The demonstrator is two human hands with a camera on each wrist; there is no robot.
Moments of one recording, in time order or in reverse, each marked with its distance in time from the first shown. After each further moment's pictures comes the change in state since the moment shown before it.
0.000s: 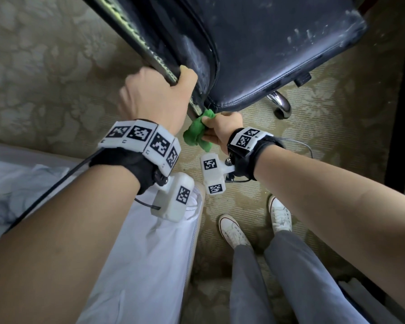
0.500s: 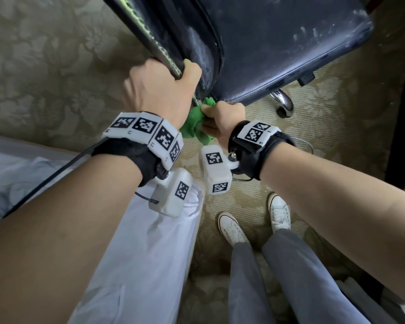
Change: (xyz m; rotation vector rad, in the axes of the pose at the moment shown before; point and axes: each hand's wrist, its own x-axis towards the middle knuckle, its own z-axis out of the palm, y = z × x) left_hand -0.003 0.002 -0.005 0.003 -0.041 -0.057; right_hand -0.012 -0.011 0.011 0.086 0.029 0.010
